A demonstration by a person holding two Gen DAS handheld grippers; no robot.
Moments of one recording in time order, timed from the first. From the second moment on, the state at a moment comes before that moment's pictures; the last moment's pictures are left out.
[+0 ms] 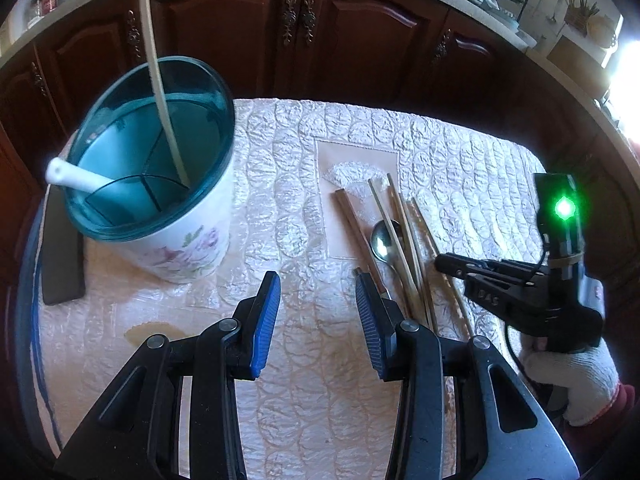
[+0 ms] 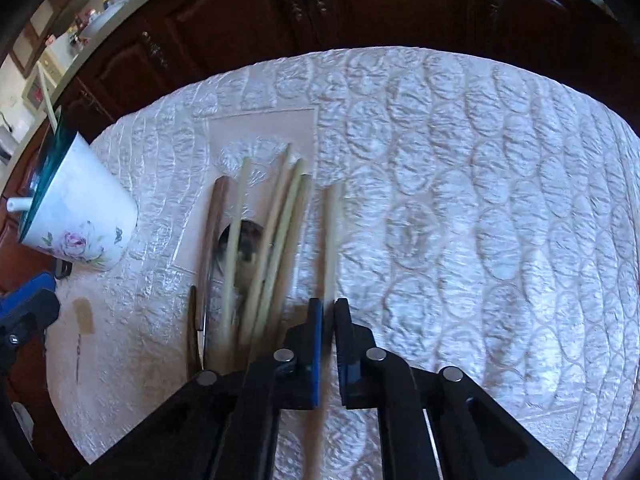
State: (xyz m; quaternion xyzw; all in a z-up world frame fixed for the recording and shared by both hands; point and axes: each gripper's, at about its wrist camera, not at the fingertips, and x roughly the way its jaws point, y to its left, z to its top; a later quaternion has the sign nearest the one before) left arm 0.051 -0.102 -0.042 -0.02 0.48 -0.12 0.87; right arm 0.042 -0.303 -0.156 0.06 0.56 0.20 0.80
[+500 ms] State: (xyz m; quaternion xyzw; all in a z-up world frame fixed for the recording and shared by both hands) left arm 0.102 -0.140 -0.073 -0.04 0.52 -0.13 0.84; right arm 0.055 -0.352 -0.146 0.11 0.56 0.20 0.80
